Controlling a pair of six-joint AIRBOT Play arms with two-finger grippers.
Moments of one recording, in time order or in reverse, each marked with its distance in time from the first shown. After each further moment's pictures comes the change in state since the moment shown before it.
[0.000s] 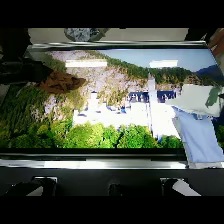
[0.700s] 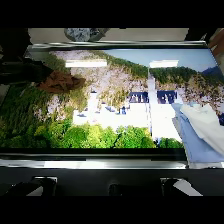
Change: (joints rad) left arm 0.000 0.000 0.000 0.000 0.000 0.025; right arm -0.183 0.024 -0.166 -0.652 0.188 -0.021
